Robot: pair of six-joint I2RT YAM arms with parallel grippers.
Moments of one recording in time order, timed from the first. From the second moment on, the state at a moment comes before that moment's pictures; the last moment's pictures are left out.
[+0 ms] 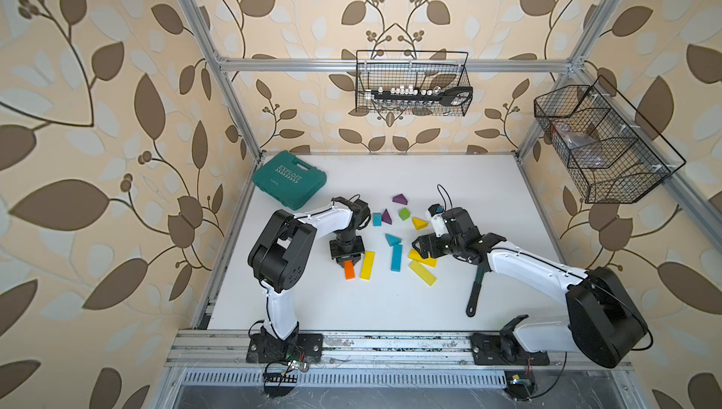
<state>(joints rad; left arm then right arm) -0.57 1.88 1.21 -1.04 0.09 -0.77 0.51 1.36 0.71 -0.21 -0.12 0.29</state>
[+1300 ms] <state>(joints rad) -0.41 1.51 1.33 -1.19 -0.05 -0.67 0.74 1.93 1.39 -0.42 0.12 0.23</state>
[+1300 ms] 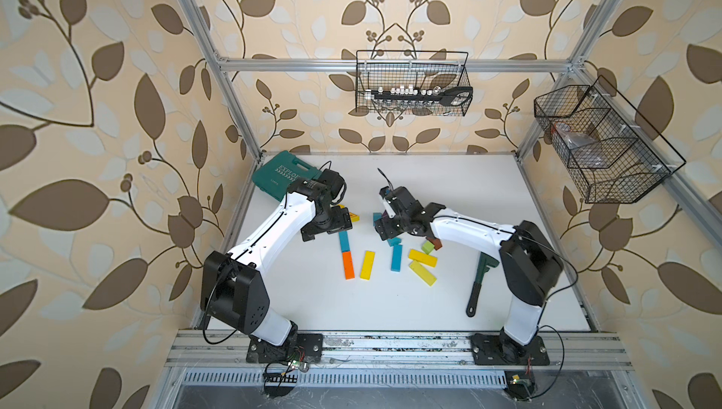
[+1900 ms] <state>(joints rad) -0.33 1.43 1.21 -1.16 0.01 -0.60 0.73 2.29 1.79 -0.63 0.30 0.18</state>
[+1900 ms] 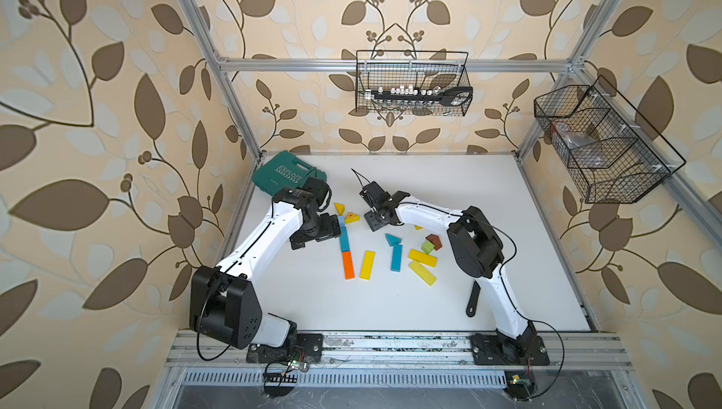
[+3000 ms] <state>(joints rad) -0.53 2.15 1.86 -1.13 0.08 -0.69 0.49 1.69 1.23 -0.50 0.17 0.20</state>
